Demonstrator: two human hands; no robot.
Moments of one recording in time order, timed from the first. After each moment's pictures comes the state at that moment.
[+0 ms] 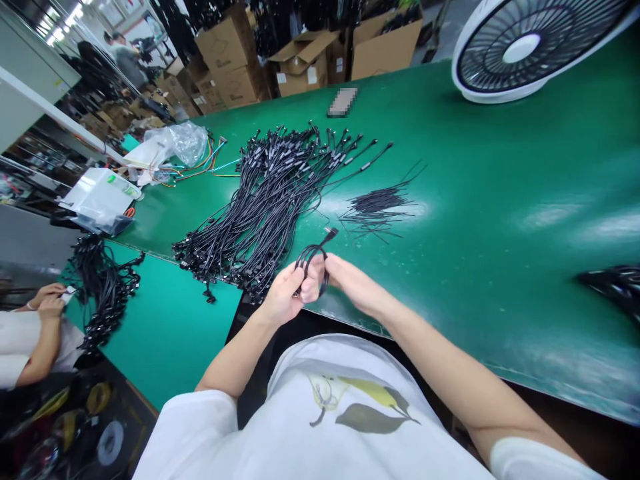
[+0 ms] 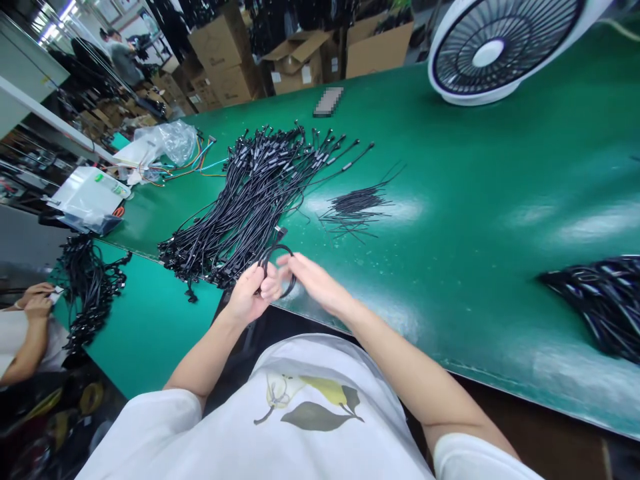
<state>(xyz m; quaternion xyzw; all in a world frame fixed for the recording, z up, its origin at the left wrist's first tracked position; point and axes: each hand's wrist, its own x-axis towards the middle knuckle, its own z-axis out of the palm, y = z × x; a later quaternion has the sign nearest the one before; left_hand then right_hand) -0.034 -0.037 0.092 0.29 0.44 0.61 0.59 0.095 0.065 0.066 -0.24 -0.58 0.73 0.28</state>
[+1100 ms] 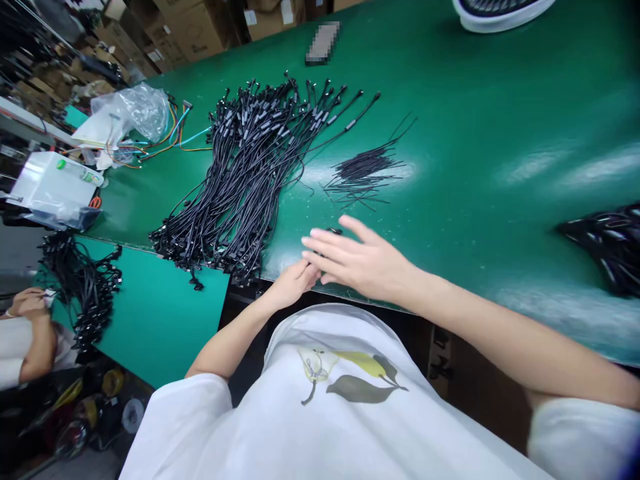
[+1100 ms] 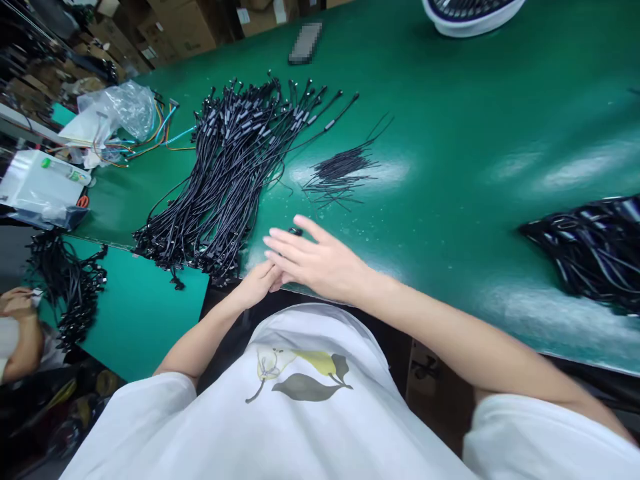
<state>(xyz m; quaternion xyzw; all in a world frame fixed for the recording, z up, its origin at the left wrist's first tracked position) -0.021 -0.033 0.055 0.44 0.60 0.35 0.58 0.145 0.083 0.069 -0.05 -0.95 0.16 0.27</state>
